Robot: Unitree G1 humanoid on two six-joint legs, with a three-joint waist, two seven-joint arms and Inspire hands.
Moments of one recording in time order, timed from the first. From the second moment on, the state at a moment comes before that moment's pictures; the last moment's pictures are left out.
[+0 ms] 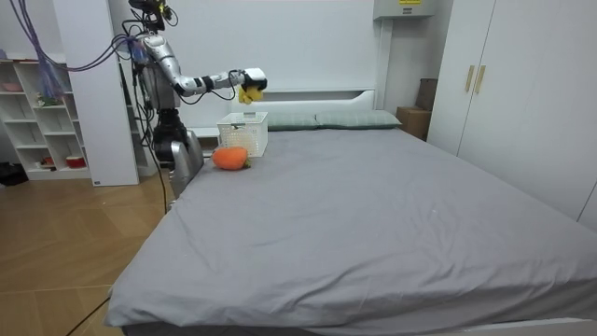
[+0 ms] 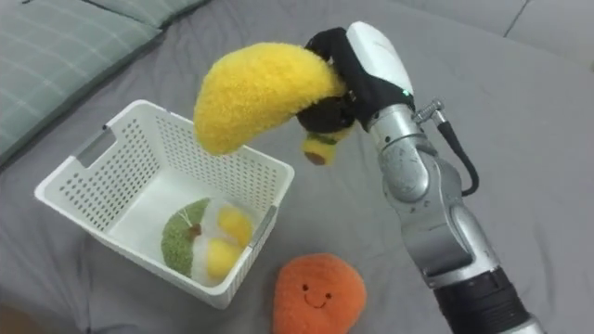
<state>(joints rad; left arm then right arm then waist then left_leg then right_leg) 0.15 0.22 0.14 1.04 -0.03 0.11 0.23 -0.37 -0.37 0.31 0.00 -0.44 0.18 0.03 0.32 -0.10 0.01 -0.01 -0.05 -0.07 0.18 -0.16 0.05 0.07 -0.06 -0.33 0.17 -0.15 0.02</state>
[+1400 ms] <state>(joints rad) 0.19 0.23 0.17 0.96 0.08 0.18 0.25 -0.41 -0.33 0.37 0.27 -0.41 0.23 0.03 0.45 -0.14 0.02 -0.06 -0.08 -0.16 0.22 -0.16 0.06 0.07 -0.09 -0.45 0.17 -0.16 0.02</state>
